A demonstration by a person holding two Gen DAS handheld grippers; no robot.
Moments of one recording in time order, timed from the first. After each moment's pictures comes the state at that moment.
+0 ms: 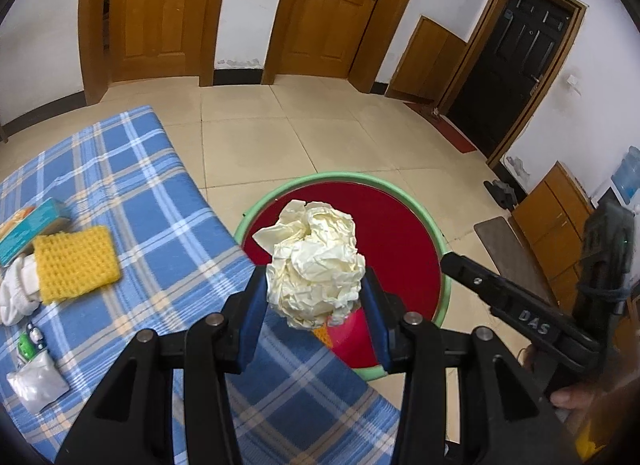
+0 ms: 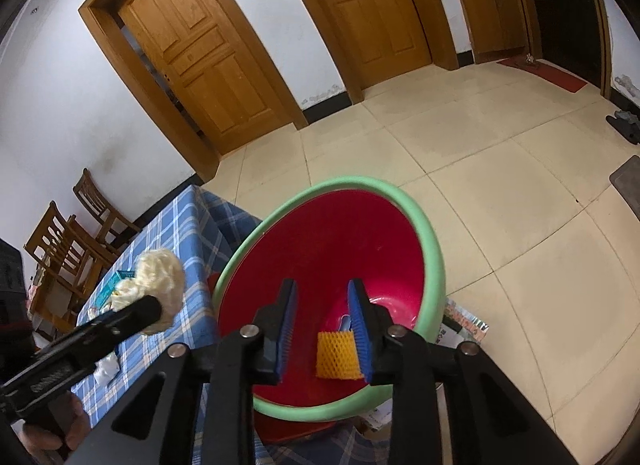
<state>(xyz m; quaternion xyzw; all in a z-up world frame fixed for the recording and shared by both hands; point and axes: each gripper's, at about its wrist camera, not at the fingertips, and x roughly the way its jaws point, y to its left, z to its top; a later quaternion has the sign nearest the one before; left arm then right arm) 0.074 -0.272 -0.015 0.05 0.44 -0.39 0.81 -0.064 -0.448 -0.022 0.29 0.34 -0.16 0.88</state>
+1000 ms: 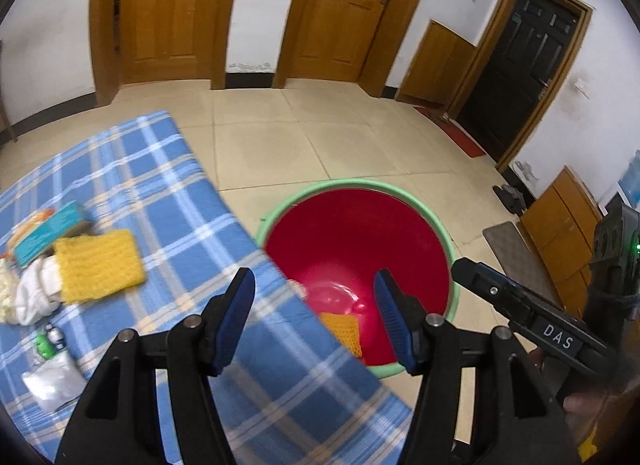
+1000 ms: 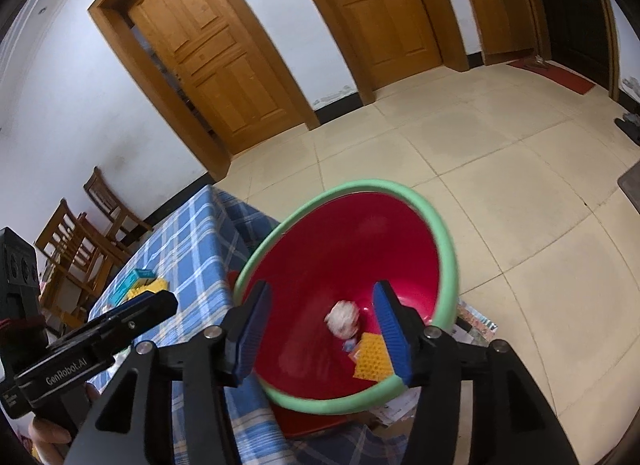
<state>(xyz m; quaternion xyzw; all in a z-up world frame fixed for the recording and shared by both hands) 0.076 -0.250 0.001 0.04 0.43 -0.36 0.82 -0.059 -0.436 -0.010 0.29 0.34 -0.13 0.89</state>
